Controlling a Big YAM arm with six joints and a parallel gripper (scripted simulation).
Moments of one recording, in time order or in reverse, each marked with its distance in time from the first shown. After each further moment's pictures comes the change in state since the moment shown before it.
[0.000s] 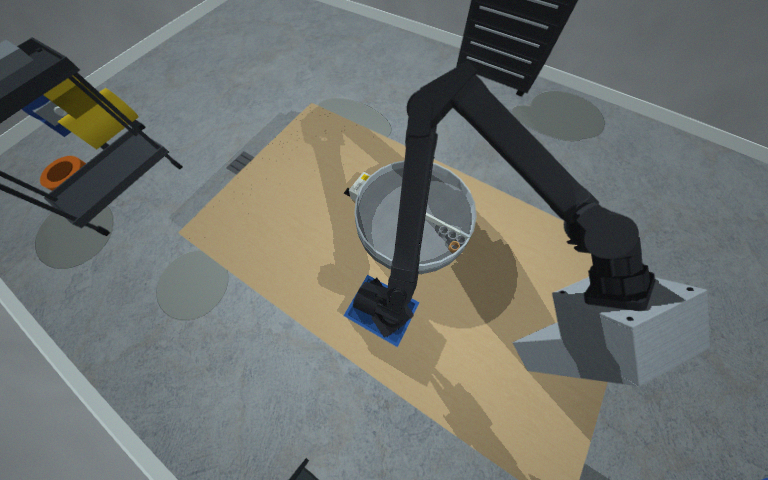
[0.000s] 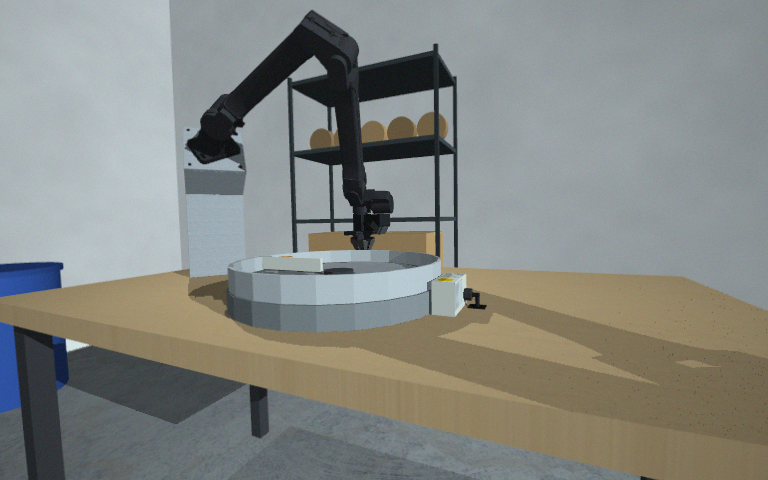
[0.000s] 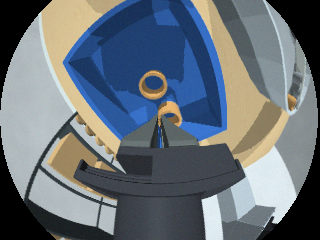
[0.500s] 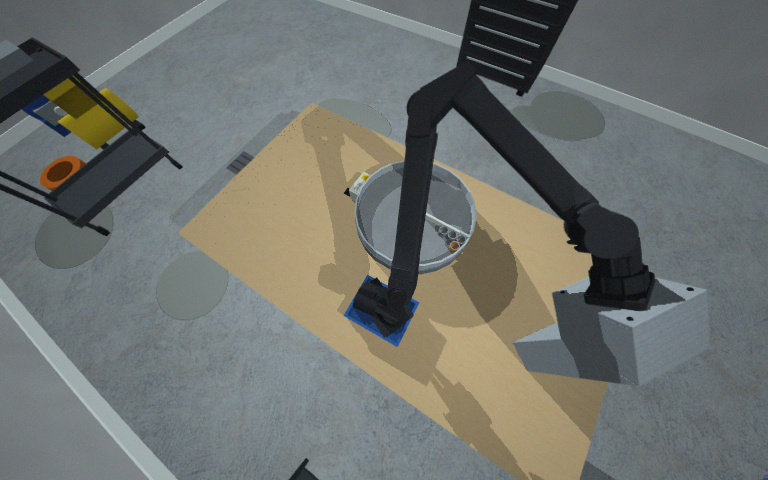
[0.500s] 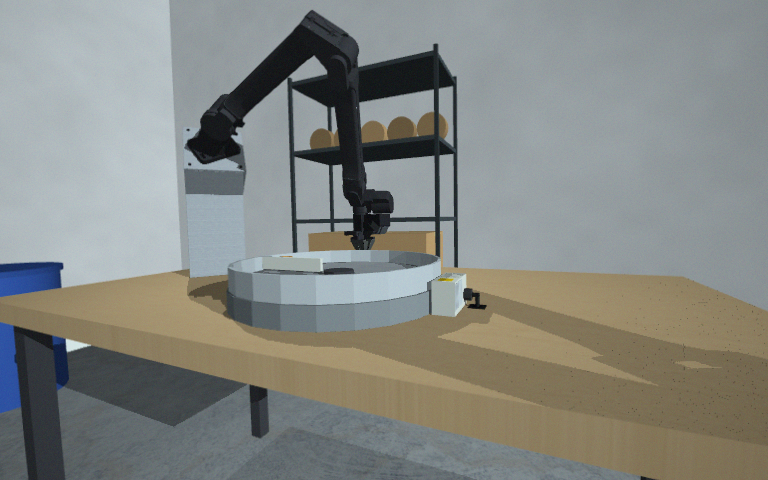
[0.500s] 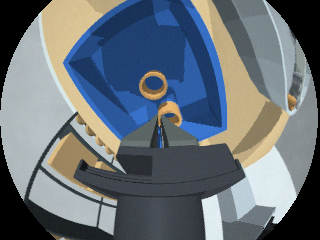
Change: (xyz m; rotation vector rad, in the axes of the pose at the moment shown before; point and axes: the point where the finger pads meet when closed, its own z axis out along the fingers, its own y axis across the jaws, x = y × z) arm 0.000 0.000 0.000 -0.001 -0.001 0.001
